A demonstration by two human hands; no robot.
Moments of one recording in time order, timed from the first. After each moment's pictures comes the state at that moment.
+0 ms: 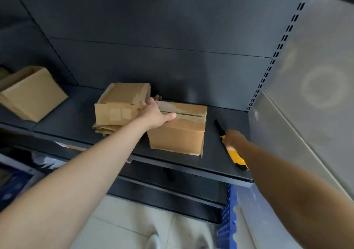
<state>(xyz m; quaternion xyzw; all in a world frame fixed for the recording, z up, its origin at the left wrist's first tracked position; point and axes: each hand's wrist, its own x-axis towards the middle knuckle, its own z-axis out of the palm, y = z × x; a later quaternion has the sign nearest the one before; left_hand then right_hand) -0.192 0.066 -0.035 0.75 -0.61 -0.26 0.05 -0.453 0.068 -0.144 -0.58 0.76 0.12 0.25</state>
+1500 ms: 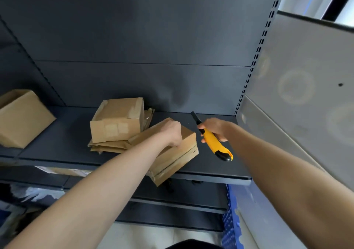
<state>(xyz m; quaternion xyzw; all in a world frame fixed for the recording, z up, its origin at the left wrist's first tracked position) -0.227 0.086 -0.036 0.59 -0.79 -0.15 -0.09 -0.397 0.071 -0.063 -0.38 0.69 -0.19 0.58</state>
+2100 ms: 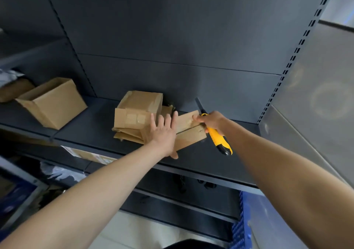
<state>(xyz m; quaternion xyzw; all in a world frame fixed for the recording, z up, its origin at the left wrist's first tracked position) -0.155 0.113 -0.047 0.63 -0.77 0.05 -0.13 -0.331 0.043 -0.058 -0.50 0.69 -0.23 0.47</state>
